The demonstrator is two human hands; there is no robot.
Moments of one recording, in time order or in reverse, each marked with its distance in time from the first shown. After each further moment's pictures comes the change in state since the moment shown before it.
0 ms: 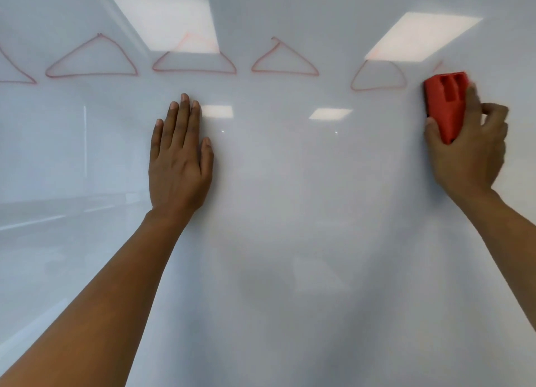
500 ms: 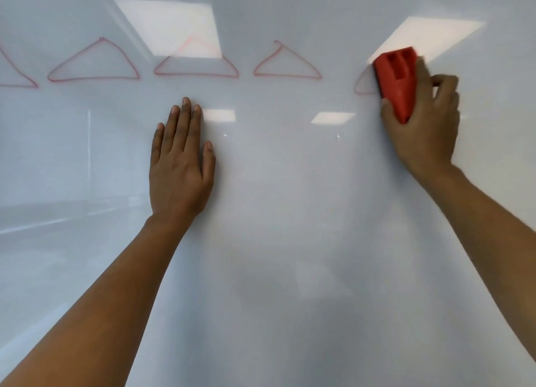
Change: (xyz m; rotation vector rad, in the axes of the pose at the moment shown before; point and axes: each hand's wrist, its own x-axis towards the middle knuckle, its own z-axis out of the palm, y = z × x) left_hand 0.000 0.000 0.002 -0.006 0.010 -0.008; right_hand 0.012 -0.069 0.014 0.084 -0.046 -0.166
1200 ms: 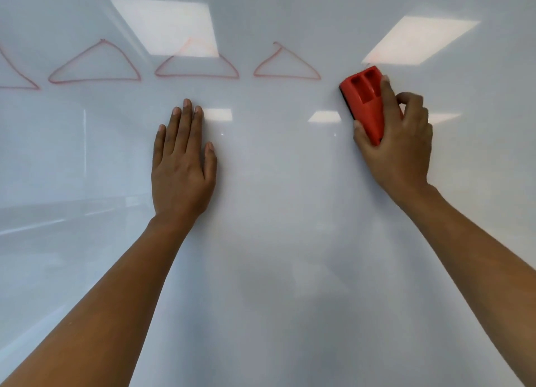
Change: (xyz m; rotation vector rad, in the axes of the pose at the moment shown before) left_hand -0.001 -0.001 0.000 0.002 0.000 0.001; right_hand -0.032 -0.022 0.004 -0.062 -0.020 -0.128
